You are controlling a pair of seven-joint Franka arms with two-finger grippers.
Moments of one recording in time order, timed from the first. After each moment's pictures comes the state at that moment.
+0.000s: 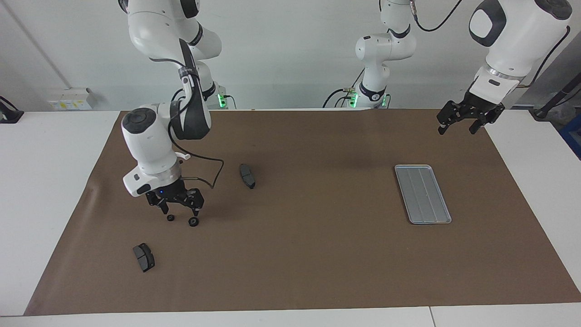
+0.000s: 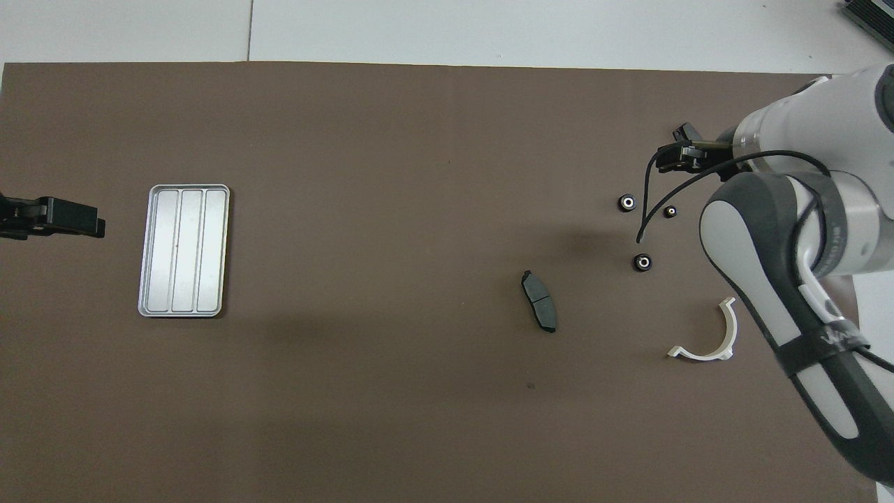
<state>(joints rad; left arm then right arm) 0.03 -0.05 -0.02 -1.72 -0.04 1.71 0.06 0.09 0.21 -0.04 -1.71 -0.01 2.09 0.21</state>
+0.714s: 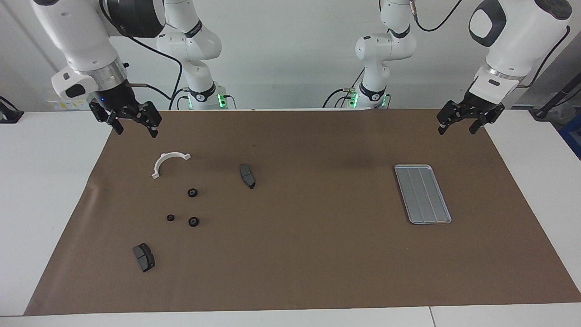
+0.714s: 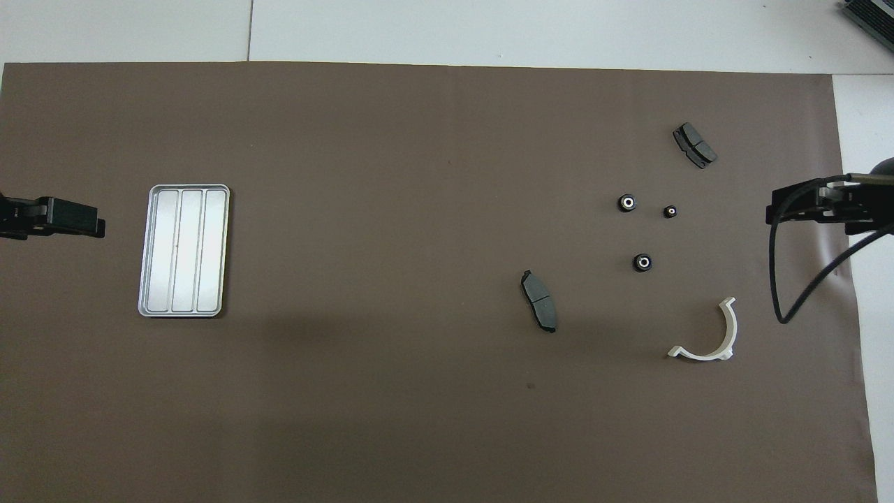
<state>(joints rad) 0.03 -0.05 -0.02 -1.72 -0.04 1.71 0.06 0.02 -0.03 -0.05 -1.61 -0.01 1.59 0.12</state>
